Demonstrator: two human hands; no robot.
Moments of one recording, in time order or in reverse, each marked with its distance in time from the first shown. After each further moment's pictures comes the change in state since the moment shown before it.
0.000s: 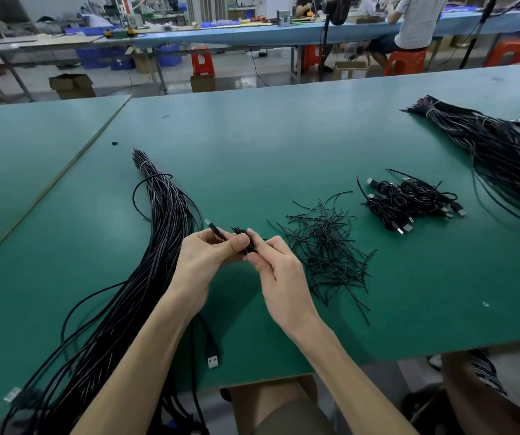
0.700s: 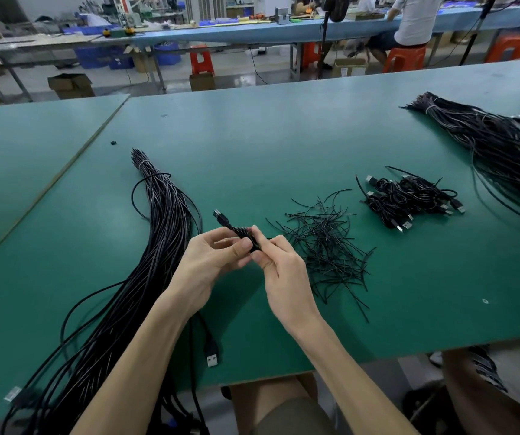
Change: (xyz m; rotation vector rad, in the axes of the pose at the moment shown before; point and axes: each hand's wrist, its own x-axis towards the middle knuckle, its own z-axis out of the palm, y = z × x) left_hand -0.002 0.004 0.001 -0.038 -0.134 -0.137; right_hand 0.002 0.002 -0.002 -0.009 0.029 0.029
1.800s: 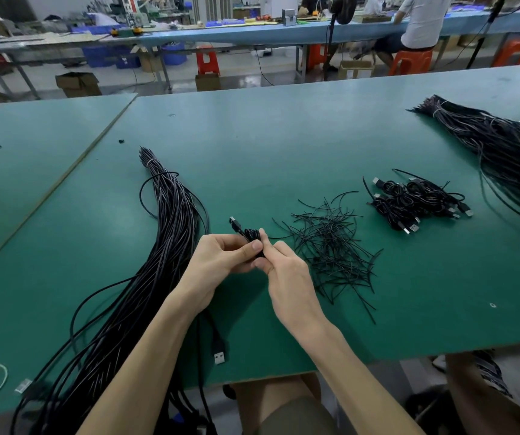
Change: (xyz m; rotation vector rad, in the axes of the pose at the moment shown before) left_hand 0.001 -0.007 -0.005 0.239 0.008 0.025; right_hand -0.002 0.016 0.011 -0.202 -0.059 -0.077
